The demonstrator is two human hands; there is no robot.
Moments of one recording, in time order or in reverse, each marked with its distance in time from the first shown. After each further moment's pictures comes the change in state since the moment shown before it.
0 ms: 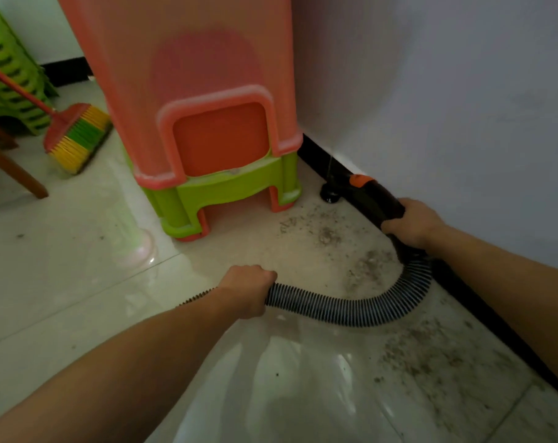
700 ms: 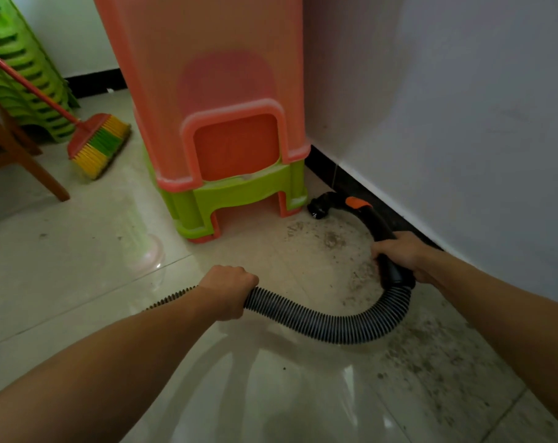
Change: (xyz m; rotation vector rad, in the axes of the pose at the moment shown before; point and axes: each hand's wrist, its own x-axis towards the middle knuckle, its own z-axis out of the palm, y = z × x) left_hand -0.048 -0.029 -0.011 0.111 -0.017 -0.030; right_hand -0.034 0.000 0.025 0.324 -0.219 0.204
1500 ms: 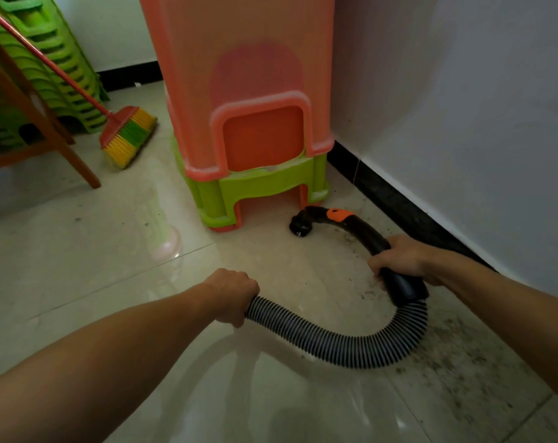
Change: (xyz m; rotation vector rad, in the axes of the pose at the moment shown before) left_hand -0.030 -0.012 0.012 -0.015 -0.219 0.044; right_hand -0.033 -0.014 0.032 -0.258 -0.205 -0.090
